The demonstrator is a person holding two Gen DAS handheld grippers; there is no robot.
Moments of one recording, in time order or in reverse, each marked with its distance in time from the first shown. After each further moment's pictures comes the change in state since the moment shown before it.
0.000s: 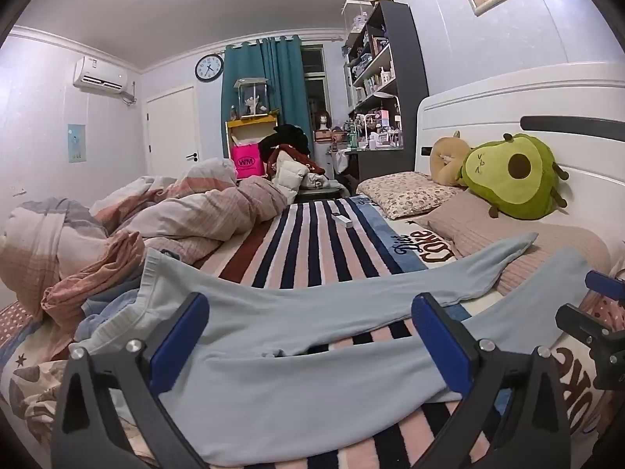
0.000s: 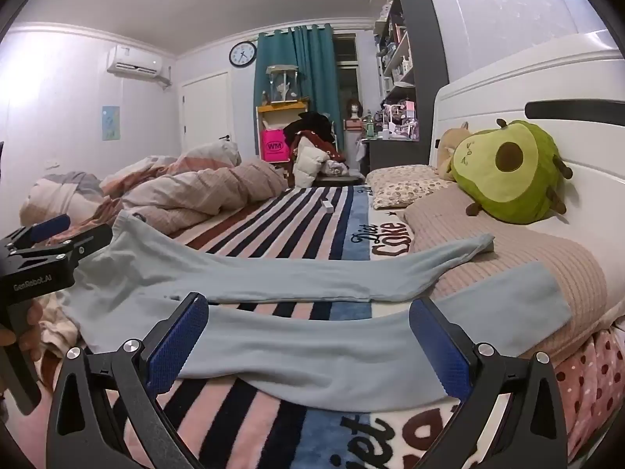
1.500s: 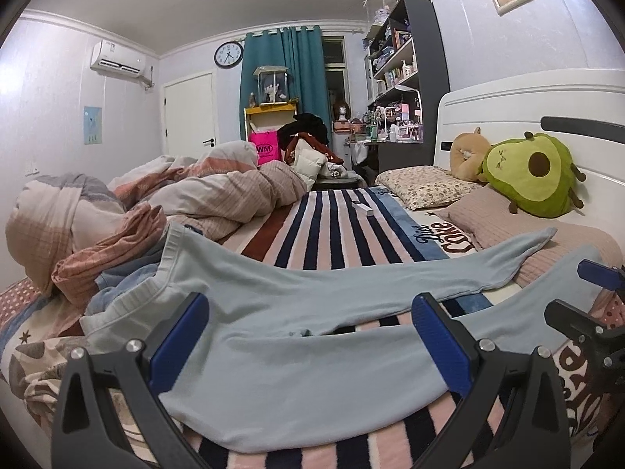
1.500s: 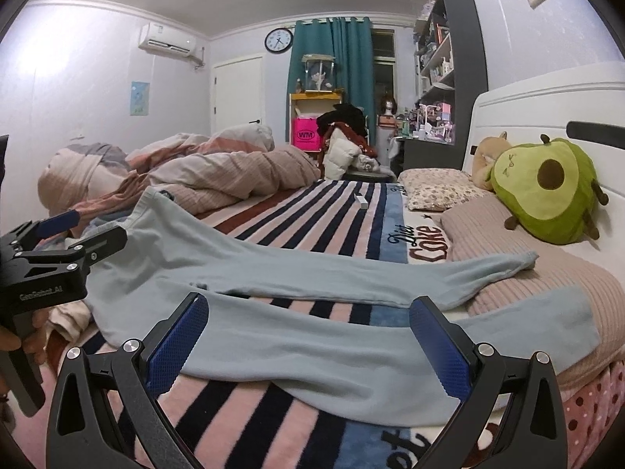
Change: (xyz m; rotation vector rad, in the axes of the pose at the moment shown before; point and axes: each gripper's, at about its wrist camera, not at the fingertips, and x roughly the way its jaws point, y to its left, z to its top) left arm 0.003 0.034 -0.024 -0.051 0.020 0.063; right arm 0.030 0.051 0.002 -0.094 0.032 0.078
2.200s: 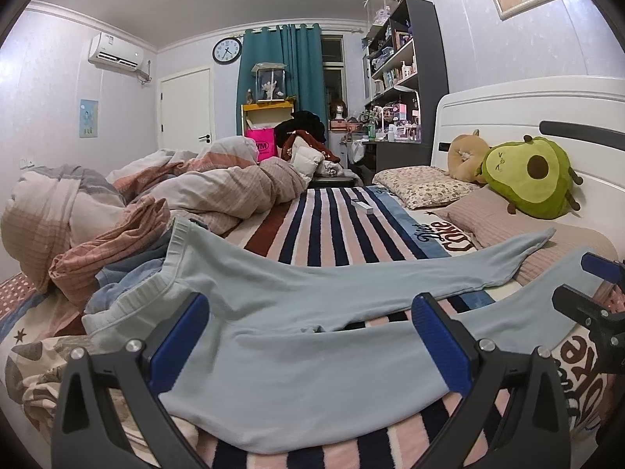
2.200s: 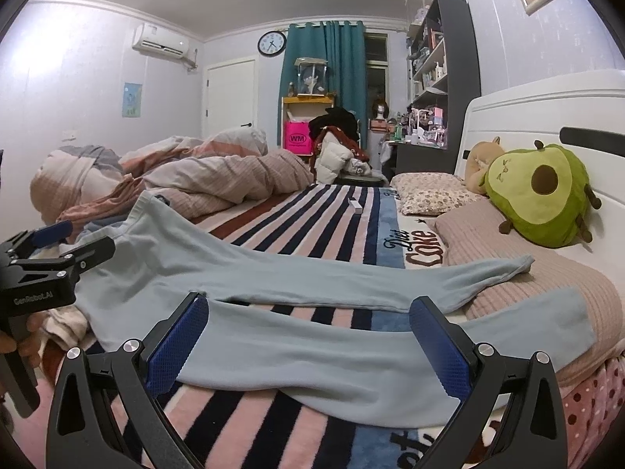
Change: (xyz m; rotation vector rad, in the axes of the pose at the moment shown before) left arm 0.001 0.023 -0.005 -0.009 0.007 -0.028; right arm 0.001 0.014 0.004 0.007 -0.015 -0.038
